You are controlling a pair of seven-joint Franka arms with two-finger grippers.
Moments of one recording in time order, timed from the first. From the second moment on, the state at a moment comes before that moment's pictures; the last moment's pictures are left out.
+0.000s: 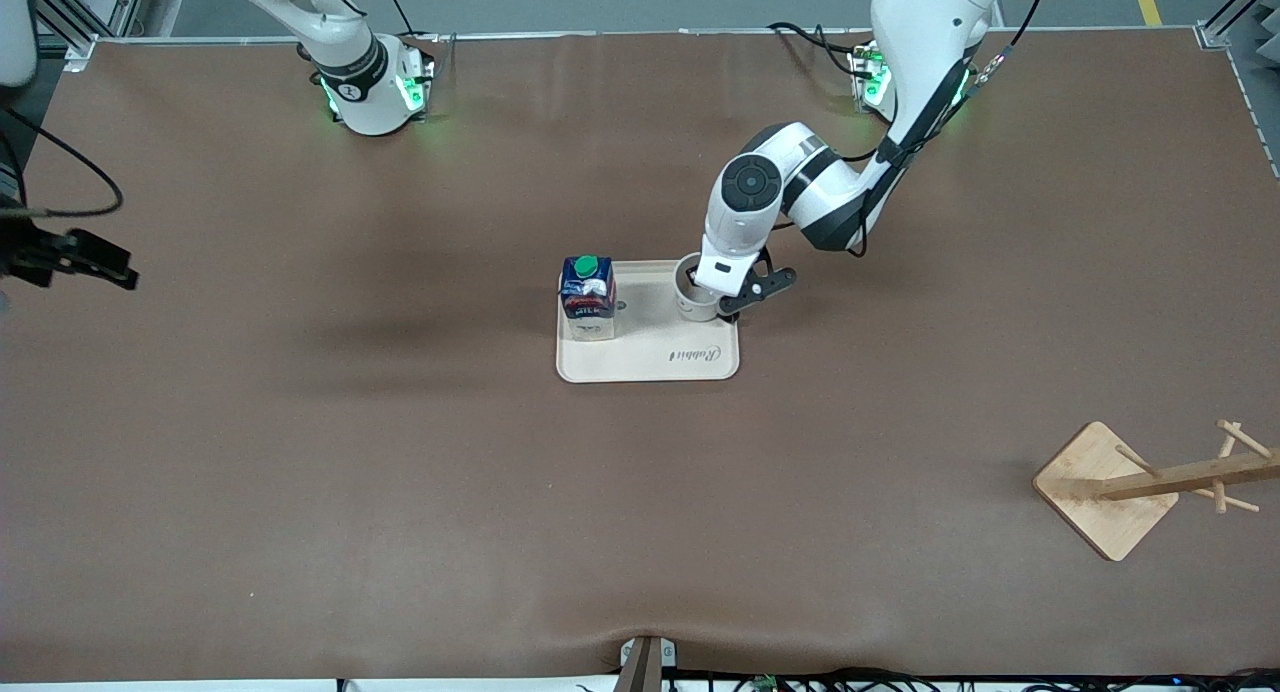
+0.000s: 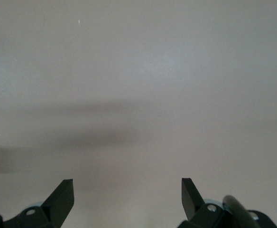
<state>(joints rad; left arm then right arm) -0.37 0.46 -0.40 -2.09 0.15 2.44 -1.28 -0.03 0.09 -0.09 -1.64 -0.02 1.67 -0.09</state>
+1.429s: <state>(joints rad) -0.08 0.19 -0.39 -1.84 0.19 2.01 -0.67 0.11 0.13 -0.08 -1.62 0.13 1.55 0.27</state>
